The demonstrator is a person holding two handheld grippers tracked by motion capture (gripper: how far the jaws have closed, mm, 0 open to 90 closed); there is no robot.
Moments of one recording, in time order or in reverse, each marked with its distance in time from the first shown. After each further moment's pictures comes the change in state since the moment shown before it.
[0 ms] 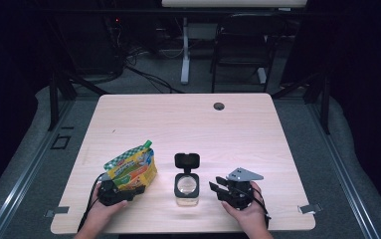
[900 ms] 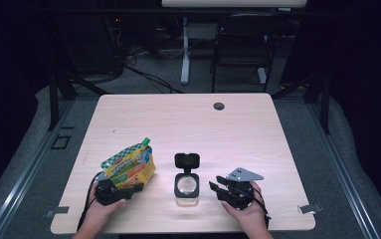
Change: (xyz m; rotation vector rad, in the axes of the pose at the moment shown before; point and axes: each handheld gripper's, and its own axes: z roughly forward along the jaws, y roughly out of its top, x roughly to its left) left arm -0.004 0.007 -0.011 -0.047 0.018 0.023; right arm 0.000 0.000 0.000 -0.014 -0.011 -0.008
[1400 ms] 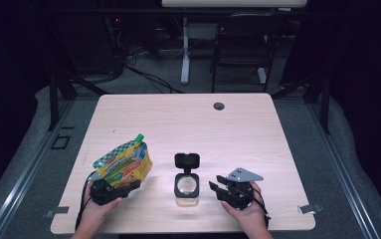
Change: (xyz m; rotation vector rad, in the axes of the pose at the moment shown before) left arm -0.005 0.008 -0.018 -0.062 0.016 0.005; right arm 0.001 0.000 0.000 -0.004 -0.005 -0.008
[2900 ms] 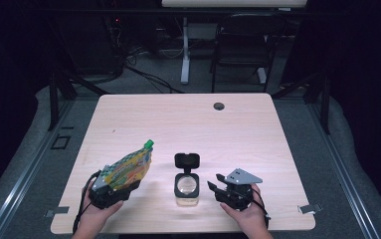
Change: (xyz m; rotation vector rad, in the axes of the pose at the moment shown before) left arm -0.032 0.014 -0.011 0.023 0.143 0.197; right arm 0.007 0.003 -0.004 -0.041 -0.015 -0.076
